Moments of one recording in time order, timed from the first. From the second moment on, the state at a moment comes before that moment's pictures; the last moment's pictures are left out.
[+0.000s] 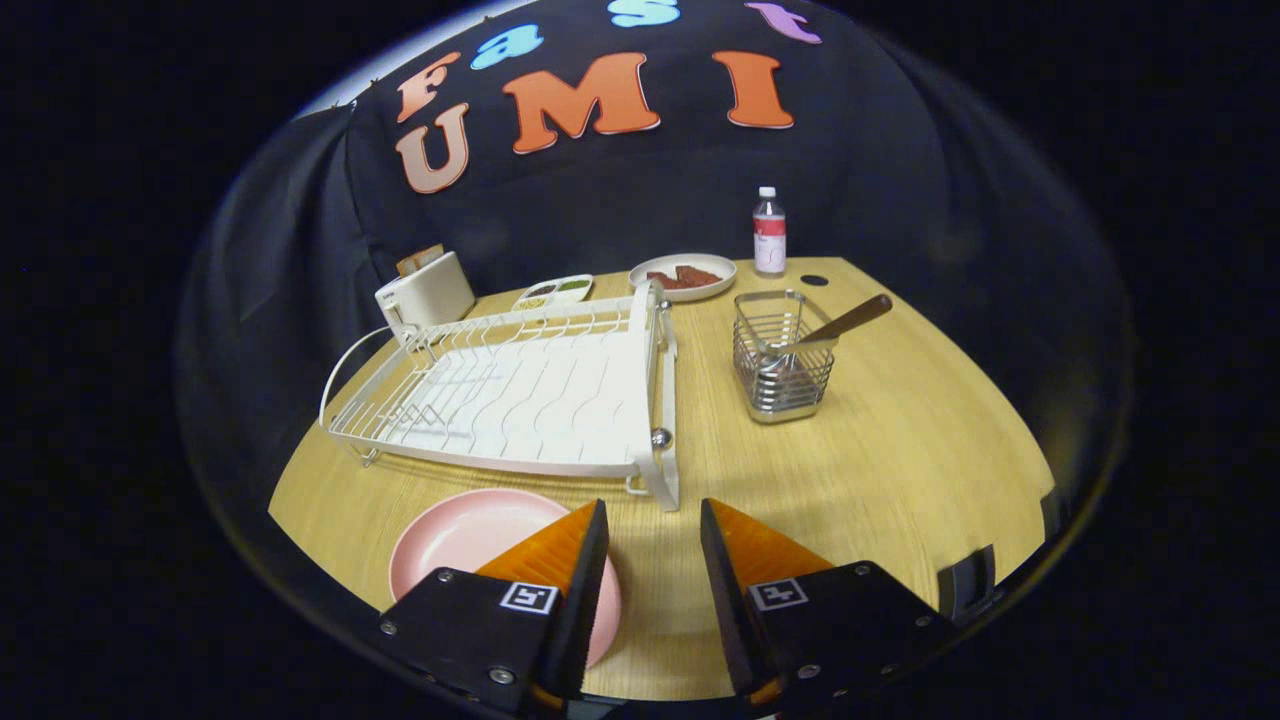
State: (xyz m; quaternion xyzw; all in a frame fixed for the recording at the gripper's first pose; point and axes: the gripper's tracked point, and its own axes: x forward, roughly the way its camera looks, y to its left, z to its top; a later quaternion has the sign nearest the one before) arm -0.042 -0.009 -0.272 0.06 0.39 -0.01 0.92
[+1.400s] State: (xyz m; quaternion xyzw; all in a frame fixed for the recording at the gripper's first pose) arm 0.075 -0.134 -0.280 0.08 0.23 -0.10 0.96
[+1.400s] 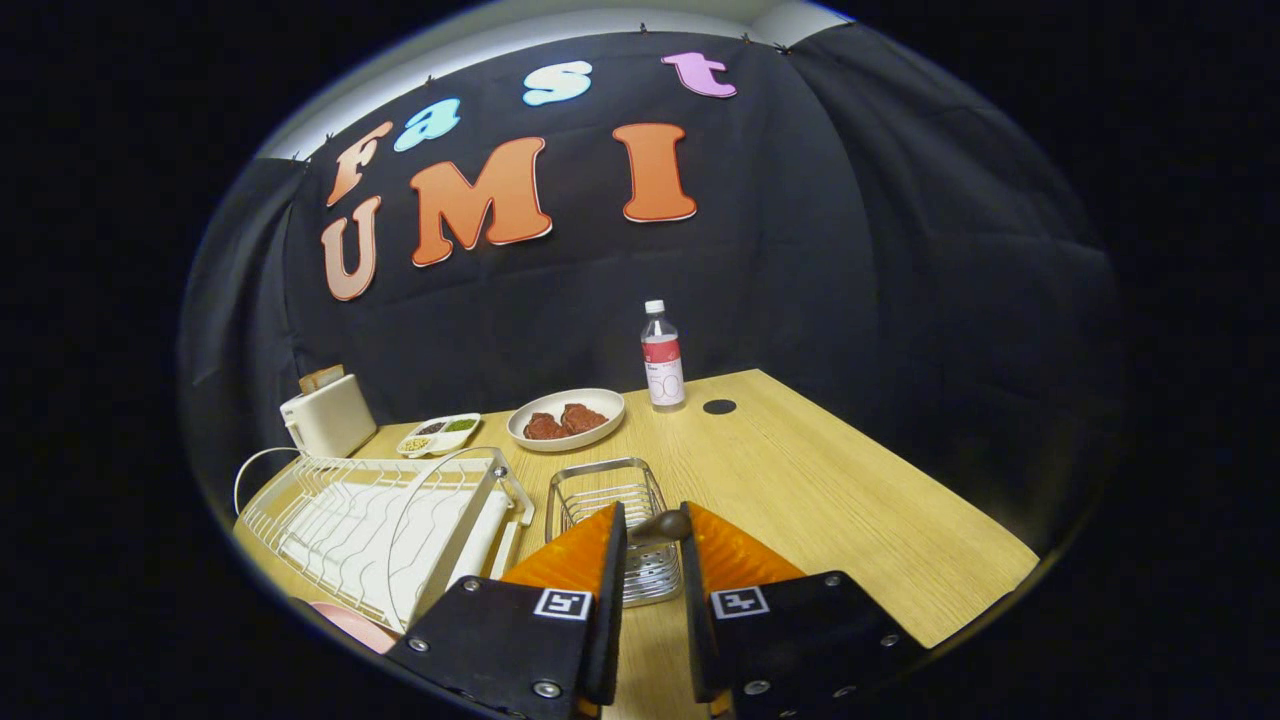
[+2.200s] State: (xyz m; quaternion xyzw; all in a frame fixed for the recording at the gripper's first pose) arm 0.107 -0.114 -0.240 0.11 0.22 -0.09 0.97
